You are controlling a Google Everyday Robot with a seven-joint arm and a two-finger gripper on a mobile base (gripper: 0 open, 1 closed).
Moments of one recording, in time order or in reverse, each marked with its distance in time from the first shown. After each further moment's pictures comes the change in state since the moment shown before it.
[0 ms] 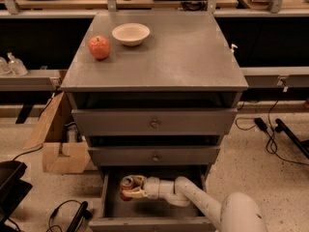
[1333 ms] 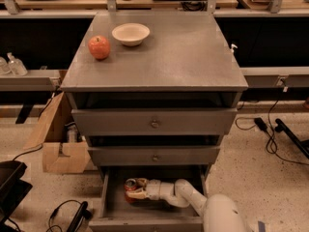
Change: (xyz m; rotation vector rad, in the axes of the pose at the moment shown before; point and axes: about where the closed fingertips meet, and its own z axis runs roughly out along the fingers) arm 0.078 -0.036 -0.005 0.062 0.090 0.071
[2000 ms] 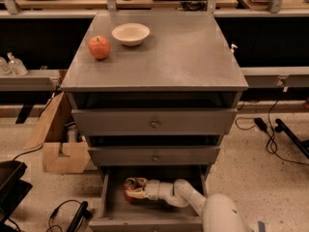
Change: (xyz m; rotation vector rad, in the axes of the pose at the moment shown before) arm 0.000 0.003 0.005 -0.007 -0.002 0.002
